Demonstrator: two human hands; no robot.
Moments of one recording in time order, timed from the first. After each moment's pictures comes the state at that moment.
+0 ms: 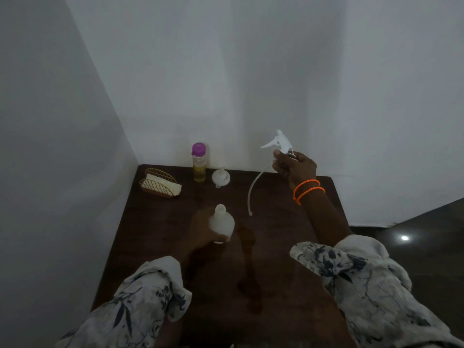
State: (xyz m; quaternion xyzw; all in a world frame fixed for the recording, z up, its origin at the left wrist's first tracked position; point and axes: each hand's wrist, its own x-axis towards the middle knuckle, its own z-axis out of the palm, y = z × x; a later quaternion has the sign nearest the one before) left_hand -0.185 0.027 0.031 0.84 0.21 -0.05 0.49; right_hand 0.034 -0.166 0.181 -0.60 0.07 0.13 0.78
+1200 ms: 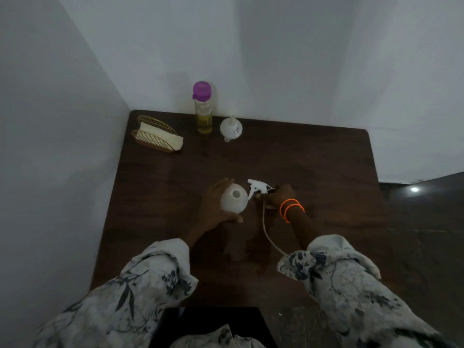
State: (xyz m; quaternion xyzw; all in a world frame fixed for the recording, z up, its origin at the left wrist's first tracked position) left_hand -0.184 0.011 -0.042 0.87 0.16 -0.05 0.46; right_hand -0.028 -0.181 -0.044 -0.88 0.11 0.35 0.30
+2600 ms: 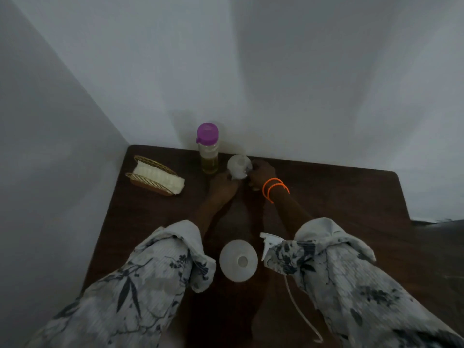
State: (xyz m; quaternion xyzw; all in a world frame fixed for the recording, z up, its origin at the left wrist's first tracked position) left_hand 0.013 0.090 -0.066 0.72 0.38 -0.09 0.57; right_hand 0.127 -0.011 -0.086 -0.89 -0.06 0.30 0.35
